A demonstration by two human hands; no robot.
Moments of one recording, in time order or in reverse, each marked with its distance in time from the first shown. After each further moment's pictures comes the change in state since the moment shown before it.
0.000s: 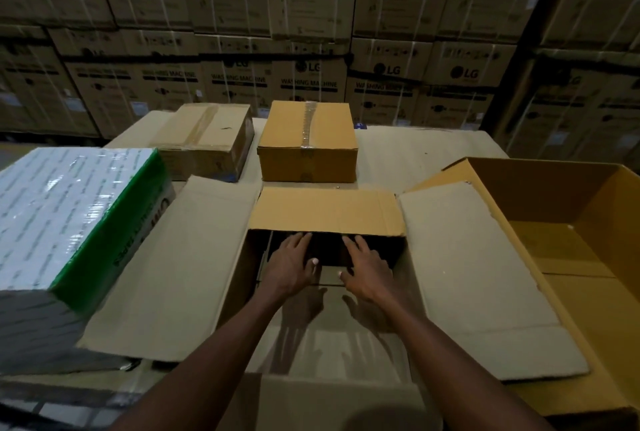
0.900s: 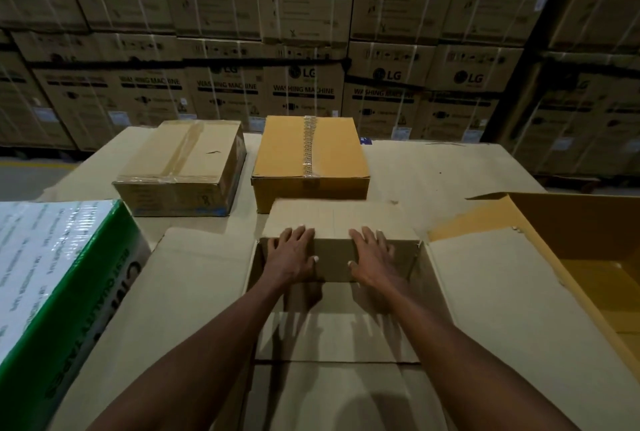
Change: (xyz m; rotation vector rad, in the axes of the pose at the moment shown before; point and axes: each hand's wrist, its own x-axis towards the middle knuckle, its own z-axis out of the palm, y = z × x) left_hand 0.197 -0.055 -0.027 0.105 -0.094 0.009; right_hand 0.200 -0.012 -0.027 -0.007 0.104 0.068
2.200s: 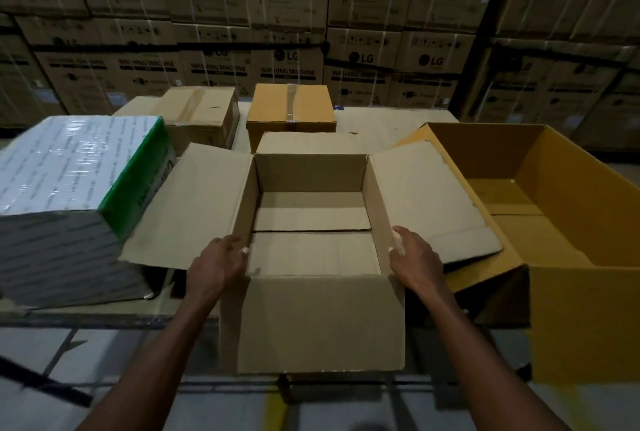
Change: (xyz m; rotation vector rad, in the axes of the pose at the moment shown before) left_hand -0.396 0.006 0.014 -0.270 0.251 -0.311; right_hand -0.399 0.101 -0.017 0.228 0.266 0.188
